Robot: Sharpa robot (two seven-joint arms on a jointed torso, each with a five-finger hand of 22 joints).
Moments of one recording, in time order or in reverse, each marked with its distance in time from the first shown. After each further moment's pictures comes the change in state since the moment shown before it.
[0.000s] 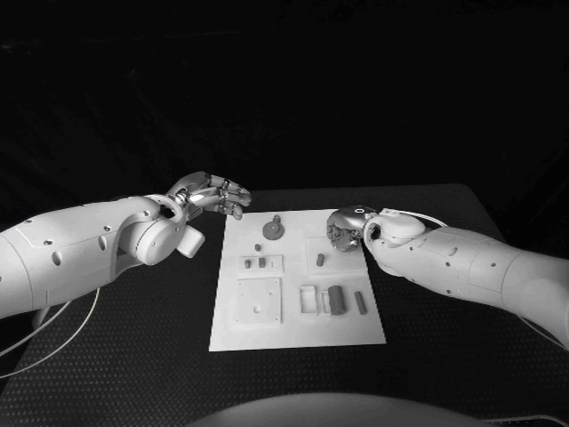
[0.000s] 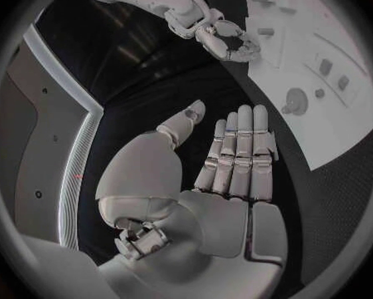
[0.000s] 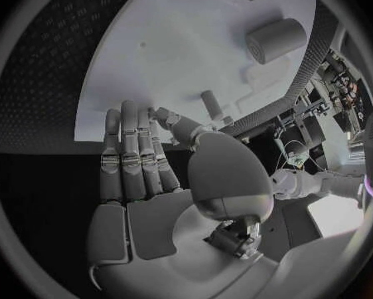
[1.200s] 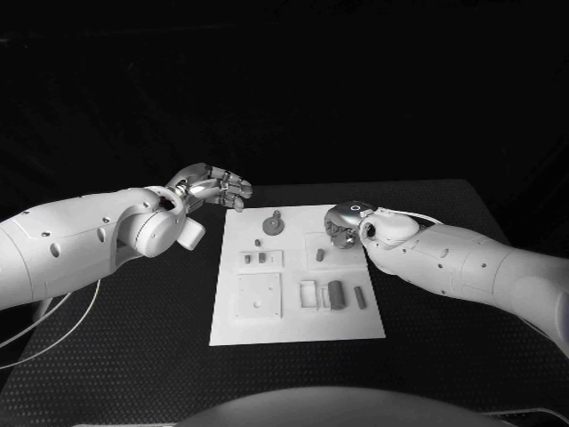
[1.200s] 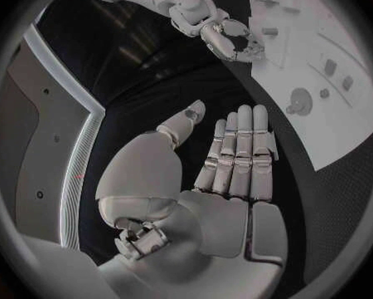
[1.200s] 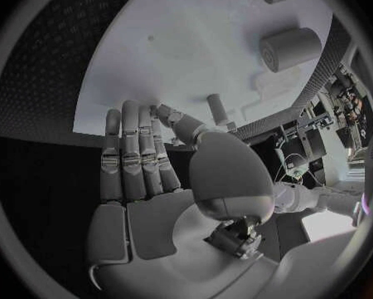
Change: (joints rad) left arm 0.012 0.000 0.000 0.006 0.000 0.000 -0.002; left_hand 0.000 0.000 0.000 0.000 0.000 0.000 0.000 0.000 0.000 0.004 -0.004 0.000 -0.001 0.000 0.000 -0.004 0.006 0.005 0.000 0.000 0.000 0.001; right arm -0.014 0.027 -0.013 -0.020 -0.086 -0.051 -0.042; right_hand 0.019 0.002 0.003 -0.008 0.000 0.060 -0.025 0.017 0.004 0.045 -0.013 0.006 0.020 0.002 -0.009 0.009 0.004 0.000 0.004 -0.004 -0.015 0.011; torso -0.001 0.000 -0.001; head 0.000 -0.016
